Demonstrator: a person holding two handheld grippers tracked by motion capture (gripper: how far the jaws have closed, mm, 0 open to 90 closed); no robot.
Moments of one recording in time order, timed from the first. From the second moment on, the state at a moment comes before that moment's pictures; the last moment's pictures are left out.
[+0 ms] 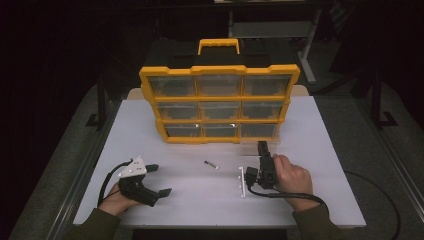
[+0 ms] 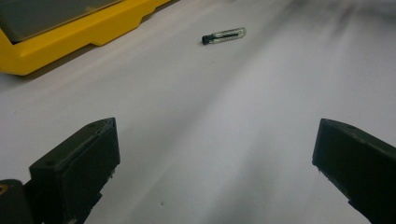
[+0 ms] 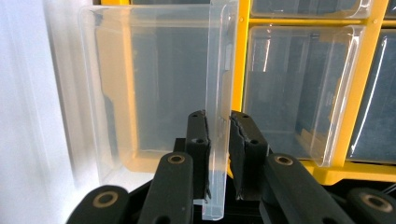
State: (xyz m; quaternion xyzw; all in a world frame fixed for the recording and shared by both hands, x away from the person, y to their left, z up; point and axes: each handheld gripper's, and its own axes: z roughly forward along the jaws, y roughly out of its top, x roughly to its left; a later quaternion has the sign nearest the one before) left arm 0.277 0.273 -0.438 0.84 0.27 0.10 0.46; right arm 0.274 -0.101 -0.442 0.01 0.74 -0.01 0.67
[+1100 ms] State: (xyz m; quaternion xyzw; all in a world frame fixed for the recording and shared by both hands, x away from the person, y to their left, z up) left arm 0.276 0.273 -0.437 0.84 0.27 0.10 0.46; right arm 0.259 -0.104 -0.443 0.00 0.74 0.00 0.67
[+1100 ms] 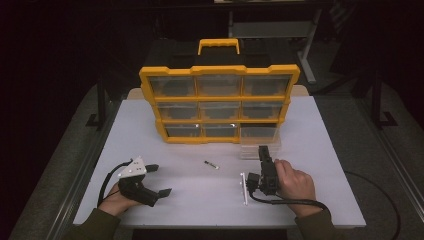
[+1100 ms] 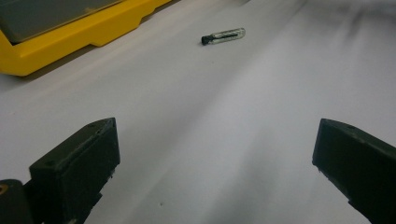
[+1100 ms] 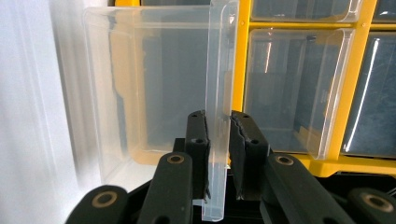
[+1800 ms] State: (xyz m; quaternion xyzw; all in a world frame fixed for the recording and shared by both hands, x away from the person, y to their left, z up) left arm 0.276 0.275 -0.437 0.84 0.27 0.10 0.46; right arm 0.259 -0.105 -0.444 0.00 0.74 0.02 0.67
